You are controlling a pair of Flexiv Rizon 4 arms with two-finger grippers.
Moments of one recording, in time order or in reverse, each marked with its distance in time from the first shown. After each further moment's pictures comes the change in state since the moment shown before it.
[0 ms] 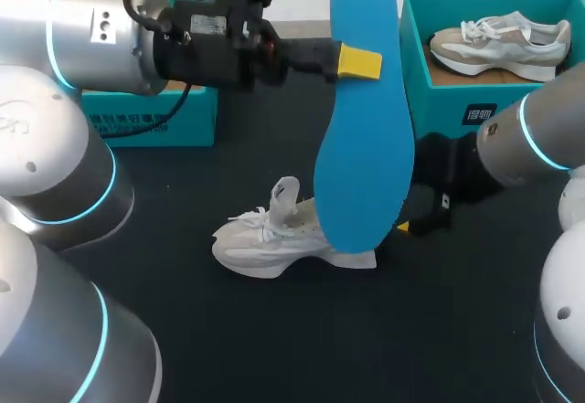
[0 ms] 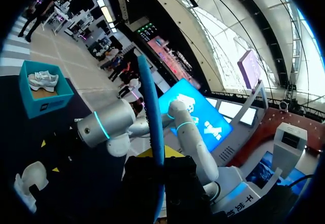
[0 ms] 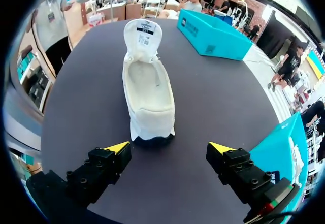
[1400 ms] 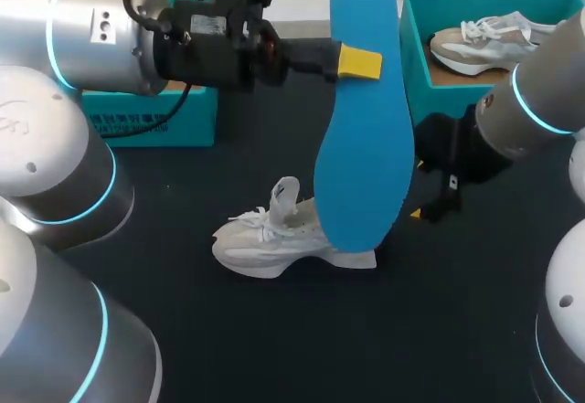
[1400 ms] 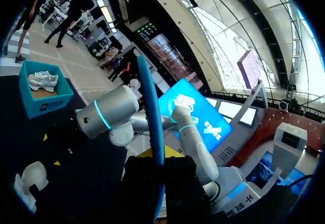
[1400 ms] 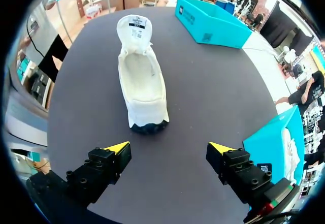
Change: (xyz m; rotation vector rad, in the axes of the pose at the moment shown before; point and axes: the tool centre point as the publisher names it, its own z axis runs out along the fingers) left arm 0.000 0.000 0.000 0.000 0.000 0.000; right arm -0.015 -0.007 -0.022 0.118 0.026 0.008
